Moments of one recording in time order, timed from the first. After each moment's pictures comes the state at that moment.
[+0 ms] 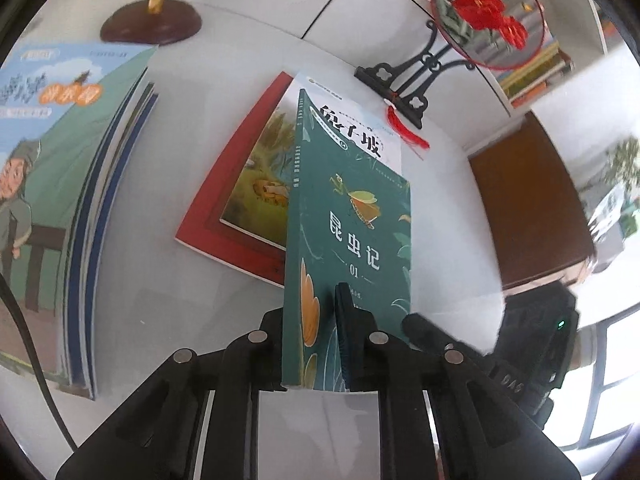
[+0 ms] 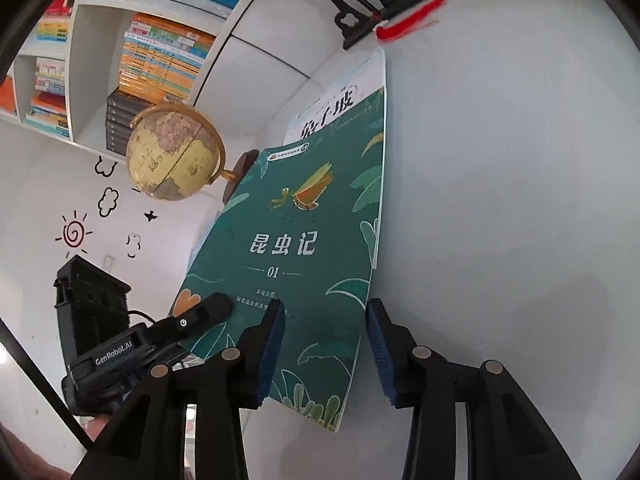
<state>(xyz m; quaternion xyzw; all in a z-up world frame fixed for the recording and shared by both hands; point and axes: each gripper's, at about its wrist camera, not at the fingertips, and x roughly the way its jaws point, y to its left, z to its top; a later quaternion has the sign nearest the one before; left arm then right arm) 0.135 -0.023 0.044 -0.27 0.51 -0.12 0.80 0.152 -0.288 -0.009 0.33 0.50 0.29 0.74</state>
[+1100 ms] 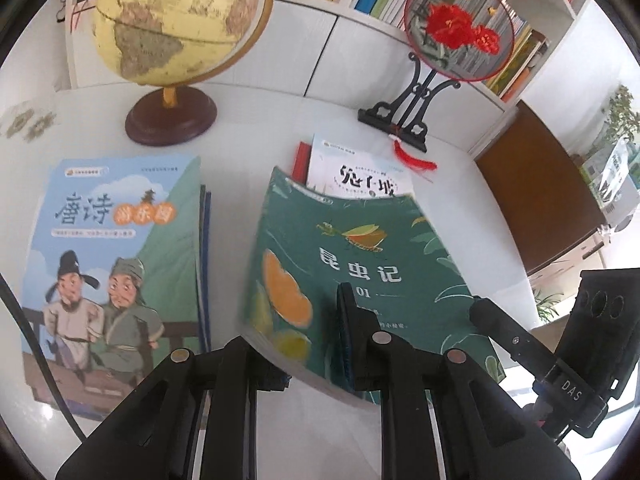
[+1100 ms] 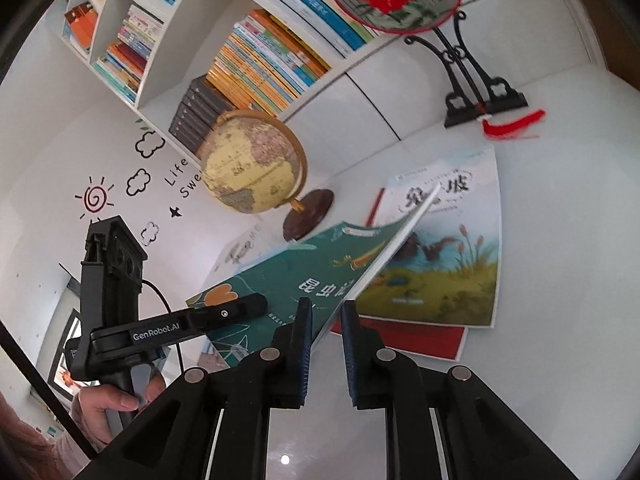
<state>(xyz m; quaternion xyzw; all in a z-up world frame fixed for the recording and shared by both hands) 0.131 0.025 0.107 -0.15 0.48 -0.11 0.86 0.123 -0.231 0.081 0.26 0.38 0.32 0.83</state>
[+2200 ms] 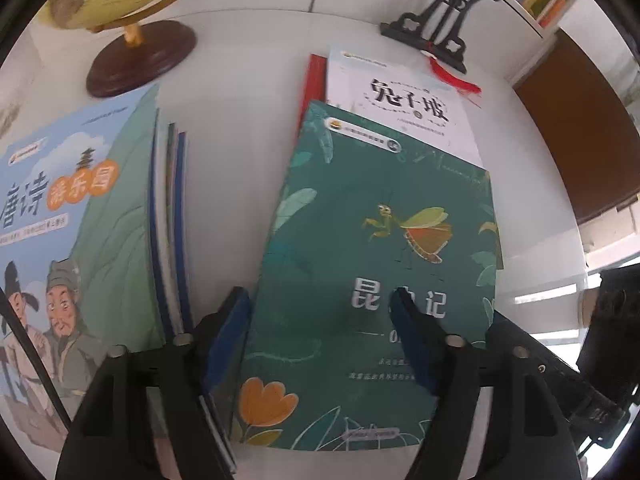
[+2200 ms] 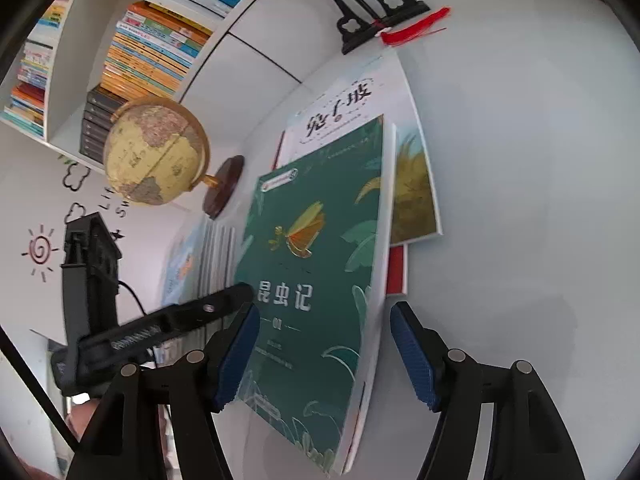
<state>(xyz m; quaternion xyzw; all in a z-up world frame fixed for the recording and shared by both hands) 0.175 -0.008 0.035 -0.07 0.58 -0.10 0.81 0.131 -0.229 0.009 0.32 0.49 0.21 0.78</state>
